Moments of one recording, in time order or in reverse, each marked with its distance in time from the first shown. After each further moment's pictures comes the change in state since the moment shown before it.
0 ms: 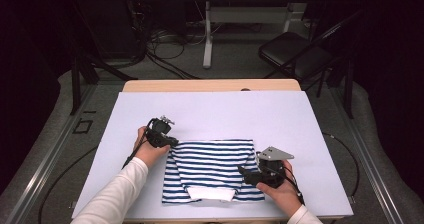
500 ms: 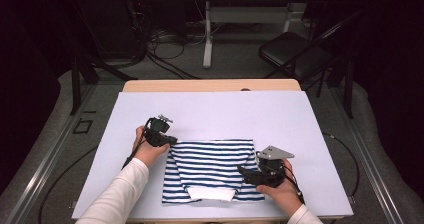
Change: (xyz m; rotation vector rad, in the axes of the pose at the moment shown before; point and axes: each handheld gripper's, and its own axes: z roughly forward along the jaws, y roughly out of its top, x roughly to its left) left arm -0.002 0.000 -0.008 -0.034 0.005 -0.053; right arm 0.000 0.002 0.000 -0.001 0.014 0.007
